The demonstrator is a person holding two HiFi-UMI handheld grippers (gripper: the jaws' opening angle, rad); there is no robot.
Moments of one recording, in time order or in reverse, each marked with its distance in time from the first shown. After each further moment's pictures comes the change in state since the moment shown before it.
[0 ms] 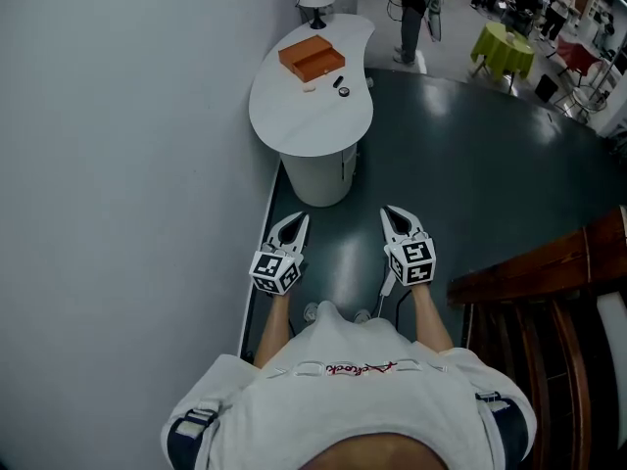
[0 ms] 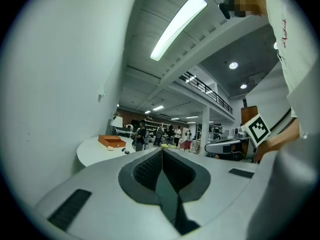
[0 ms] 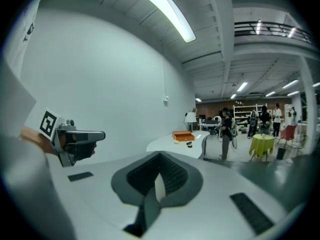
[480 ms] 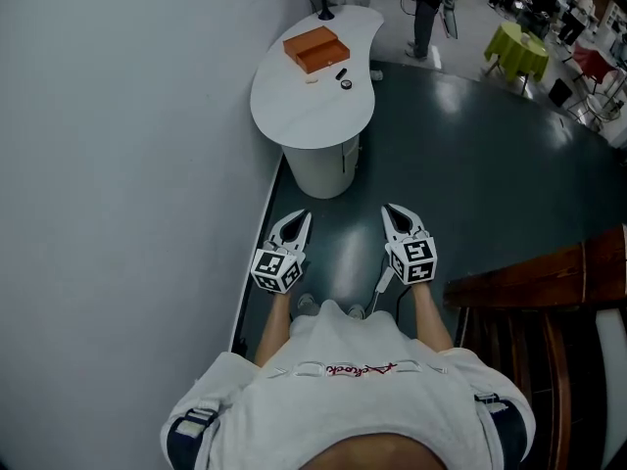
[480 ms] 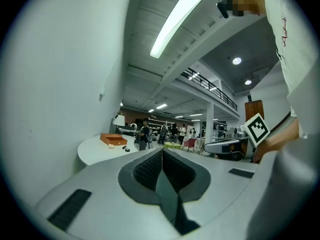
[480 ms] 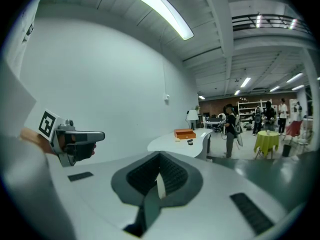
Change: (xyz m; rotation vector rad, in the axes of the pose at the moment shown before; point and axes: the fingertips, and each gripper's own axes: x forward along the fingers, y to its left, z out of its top) left arm 0.021 -0.035 -0.015 0.008 0.013 0.057; right arm -0.007 -0.037 -0.016 0.016 0.006 0.060
